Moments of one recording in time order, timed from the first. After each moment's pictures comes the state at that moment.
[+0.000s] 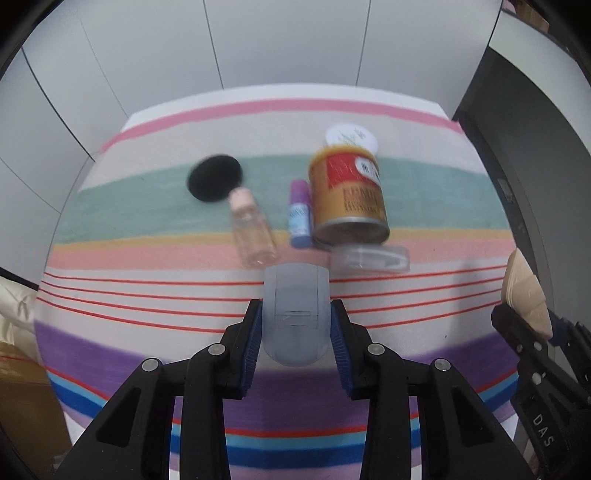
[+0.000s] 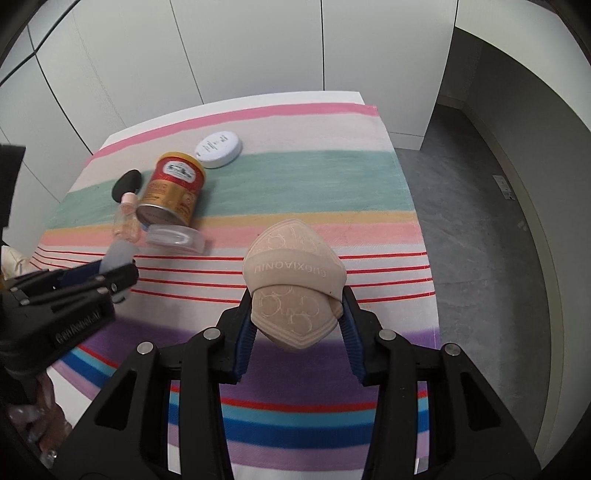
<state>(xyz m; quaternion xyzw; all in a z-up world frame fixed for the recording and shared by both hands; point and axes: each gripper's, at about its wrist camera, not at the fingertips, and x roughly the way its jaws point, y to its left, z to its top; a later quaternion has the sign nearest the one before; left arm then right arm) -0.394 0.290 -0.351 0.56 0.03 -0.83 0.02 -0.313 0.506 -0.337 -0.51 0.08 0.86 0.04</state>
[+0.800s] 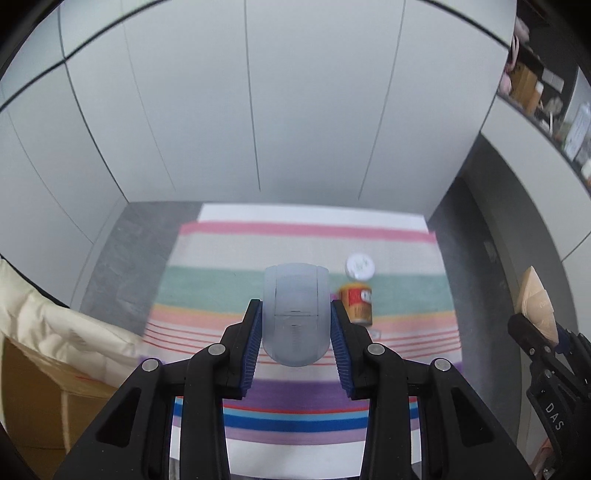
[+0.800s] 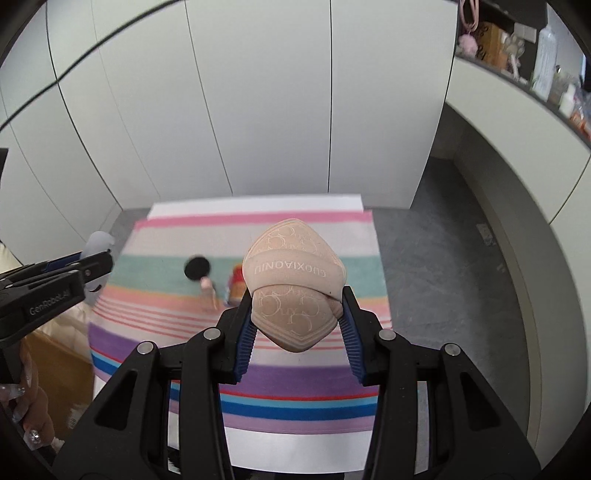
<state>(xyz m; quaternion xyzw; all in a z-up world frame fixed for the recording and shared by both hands) -0.355 0.215 -0.127 0.47 0.06 -0.88 0.05 -0.294 0.476 -0.136 -0.43 0.05 0.90 0.04</state>
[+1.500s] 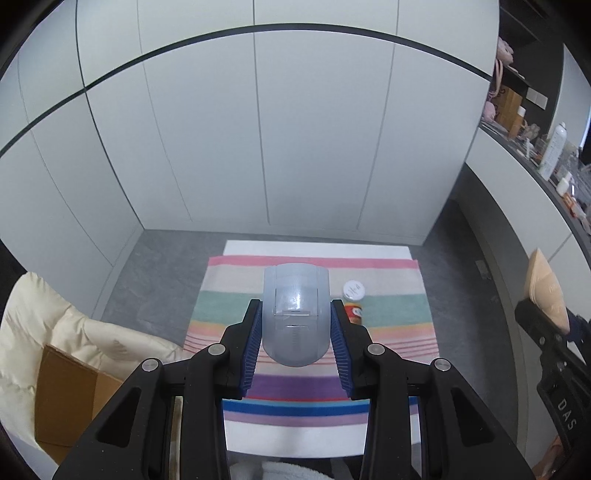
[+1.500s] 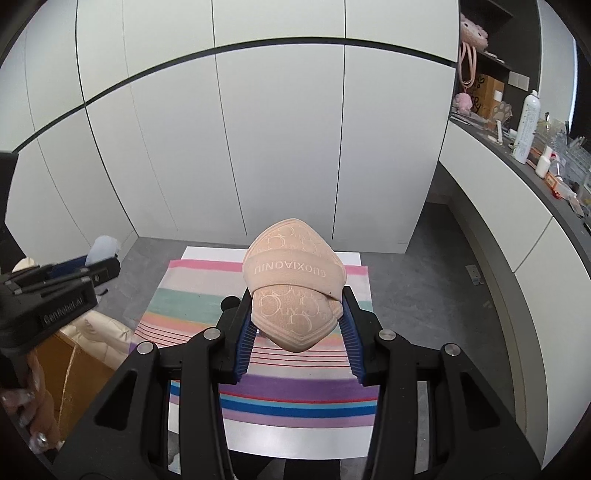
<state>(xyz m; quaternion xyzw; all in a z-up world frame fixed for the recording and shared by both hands) -0.285 0.207 -0.018 0.43 0.05 -0.90 0.05 -0.248 0.446 -0.009 -0.37 0.03 0.93 0.03</state>
